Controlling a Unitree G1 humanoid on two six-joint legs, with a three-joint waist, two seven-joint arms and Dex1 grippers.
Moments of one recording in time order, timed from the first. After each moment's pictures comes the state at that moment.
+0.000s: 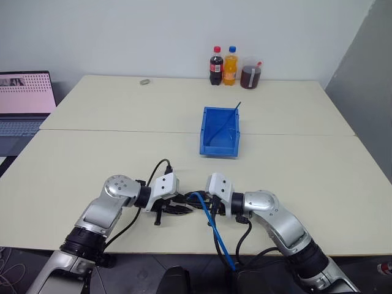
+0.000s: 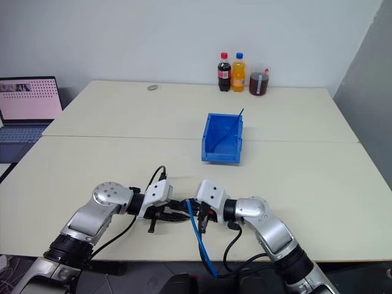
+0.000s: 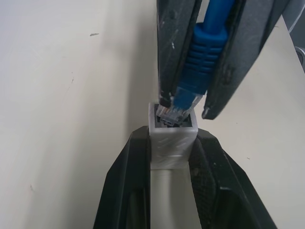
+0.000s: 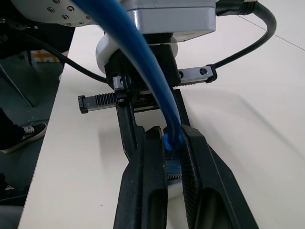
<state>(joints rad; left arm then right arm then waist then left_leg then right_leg) -0.35 0.66 -0.25 0.09 -0.15 0.18 -1.33 -0.34 -0.25 0.49 -0.14 0.15 0.37 0.83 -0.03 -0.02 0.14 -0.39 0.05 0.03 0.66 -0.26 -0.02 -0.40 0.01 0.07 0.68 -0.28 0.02</state>
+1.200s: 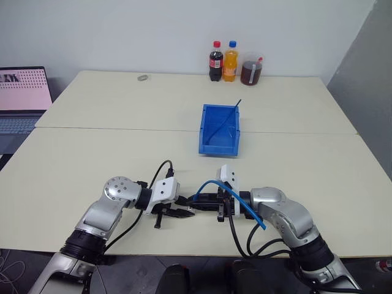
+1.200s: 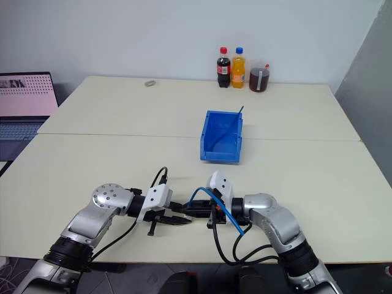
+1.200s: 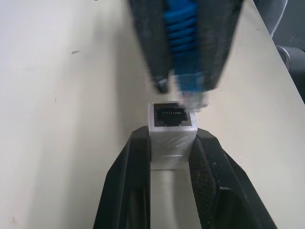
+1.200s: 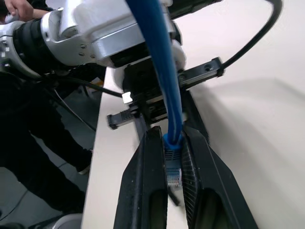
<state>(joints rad) -0.33 0.66 -0.25 0.08 -0.16 0.08 -1.36 -0.34 -0.24 0.35 -0.22 0.40 0.66 0.91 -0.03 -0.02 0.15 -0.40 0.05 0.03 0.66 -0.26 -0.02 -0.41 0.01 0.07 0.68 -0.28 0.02</state>
